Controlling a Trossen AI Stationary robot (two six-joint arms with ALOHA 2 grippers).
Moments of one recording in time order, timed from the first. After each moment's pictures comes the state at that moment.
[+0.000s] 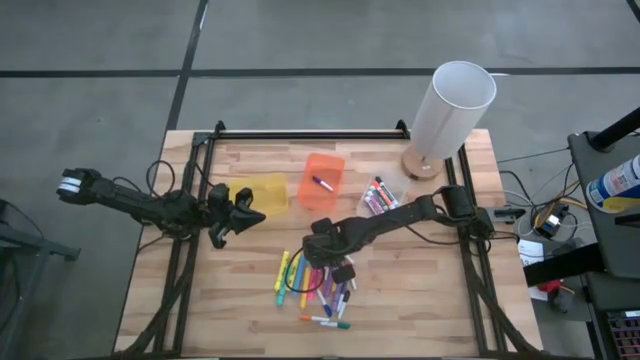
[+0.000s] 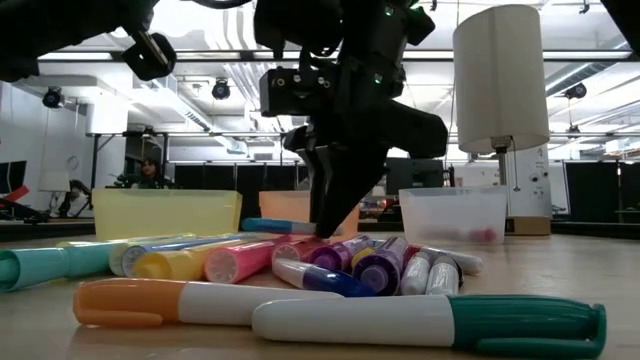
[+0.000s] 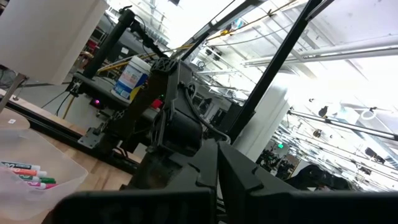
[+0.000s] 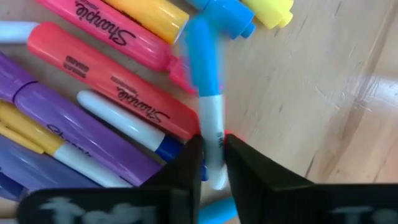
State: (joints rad) left arm -0.19 0.71 0.19 0.88 -0.06 -0.58; right arm 0.19 2.16 1.62 -0.72 0.05 -0.21
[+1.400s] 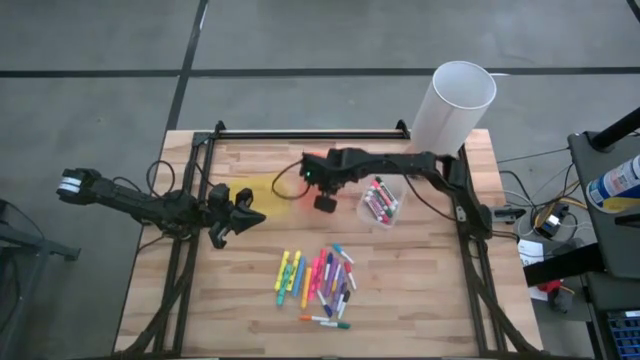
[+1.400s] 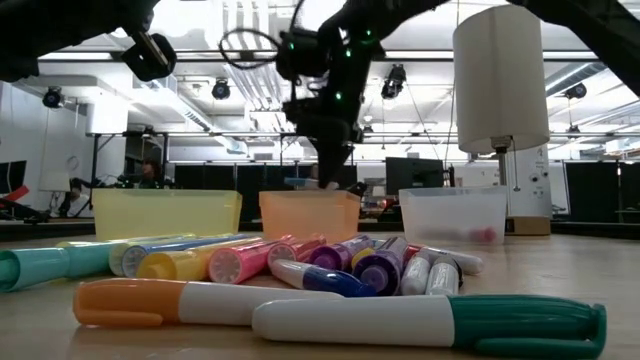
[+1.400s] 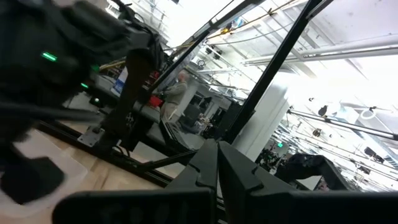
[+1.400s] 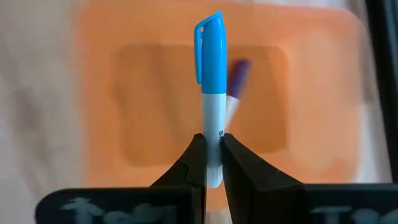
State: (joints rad) left arm -0.19 0.71 0.19 0.88 -0.06 -0.58; right arm -0.21 2.15 1.84 -0.94 0.21 0.05
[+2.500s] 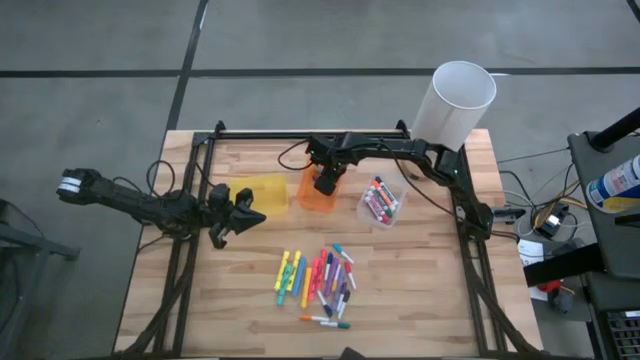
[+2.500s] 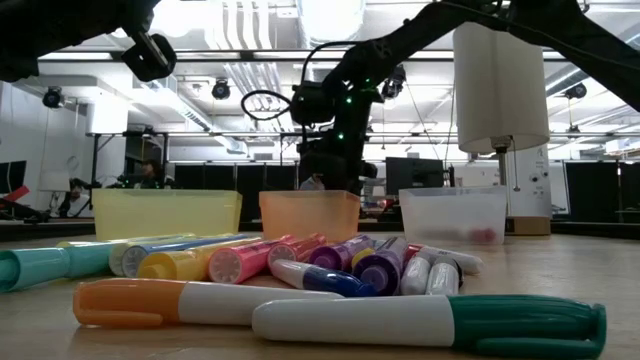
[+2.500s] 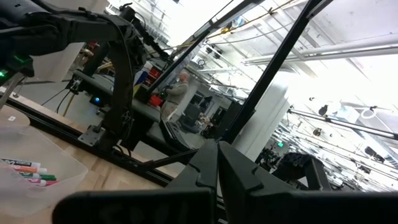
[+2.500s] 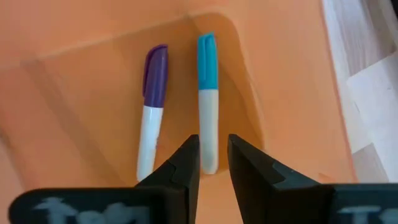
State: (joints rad) left arm -0.19 0.71 0.19 0.87 -0.06 -0.58; right arm -0.37 2.24 1.83 -0.88 0.10 0.15
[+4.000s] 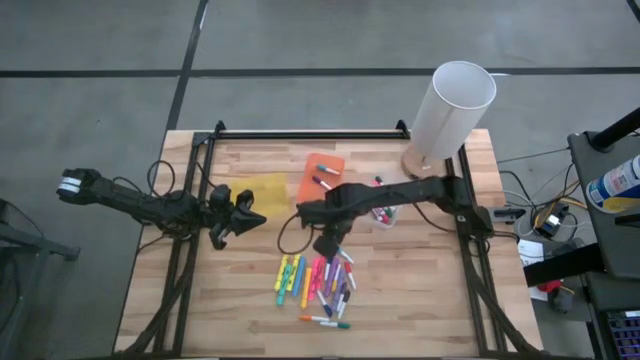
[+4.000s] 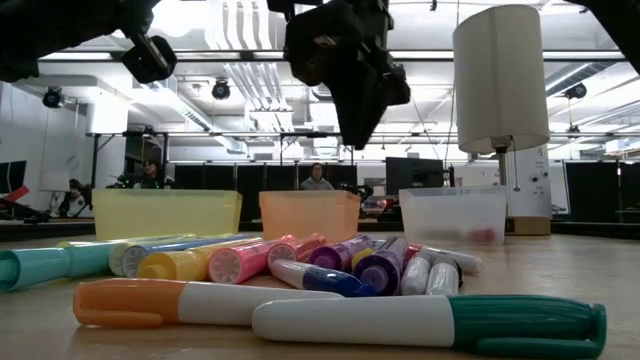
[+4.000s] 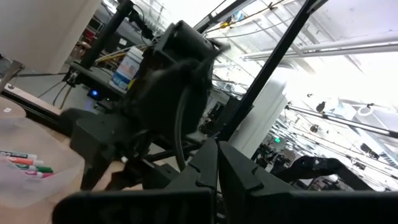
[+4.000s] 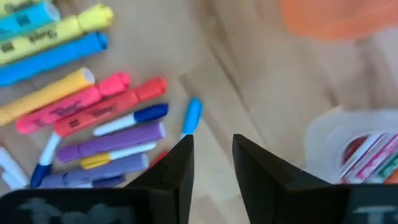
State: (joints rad) left arm -0.19 0.71 0.19 0.86 -0.04 -0.60; right arm 0.08 2.15 1.98 -1.30 -0.01 0.66
